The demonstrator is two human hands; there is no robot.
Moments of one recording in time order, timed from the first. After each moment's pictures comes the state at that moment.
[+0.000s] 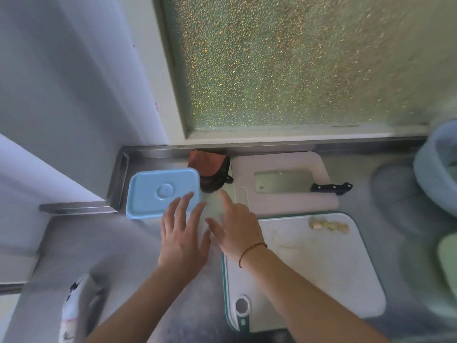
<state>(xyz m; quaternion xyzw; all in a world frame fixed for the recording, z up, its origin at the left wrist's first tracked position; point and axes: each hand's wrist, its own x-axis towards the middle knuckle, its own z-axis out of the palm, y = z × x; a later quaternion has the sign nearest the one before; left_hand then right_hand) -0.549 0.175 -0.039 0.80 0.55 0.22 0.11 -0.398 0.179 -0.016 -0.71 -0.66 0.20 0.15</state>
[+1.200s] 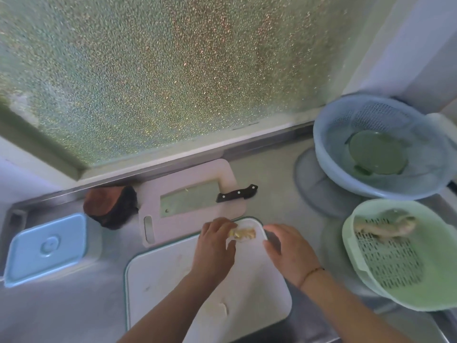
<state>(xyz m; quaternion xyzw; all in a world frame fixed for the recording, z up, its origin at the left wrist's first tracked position) -0.265 0.139 -0.057 0.83 0.46 0.12 0.29 -0.085 0.049 -0.028 -0.79 -0.53 0.26 0.18</state>
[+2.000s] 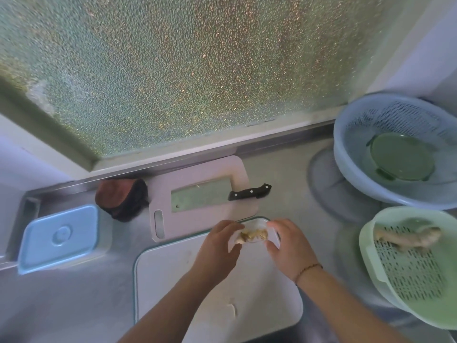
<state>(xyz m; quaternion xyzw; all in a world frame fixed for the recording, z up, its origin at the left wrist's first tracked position) -0.285 0.148 -0.053 0.81 0.44 0.15 0.36 -0.100 0.074 -0.038 -0.79 -0.51 0.28 0.18</state>
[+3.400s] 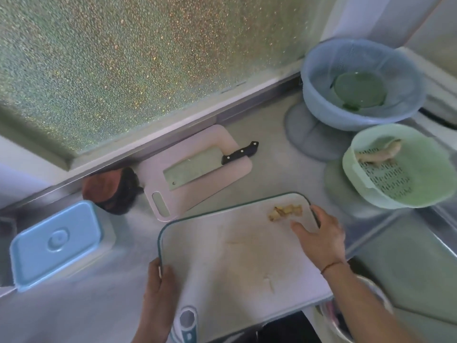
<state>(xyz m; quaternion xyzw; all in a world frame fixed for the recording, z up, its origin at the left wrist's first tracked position) -0.461 0.095 -0.033 0.50 0.68 0.15 0.51 -0.171 -0.026 -0.060 -0.93 -0.15 0.22 0.26</state>
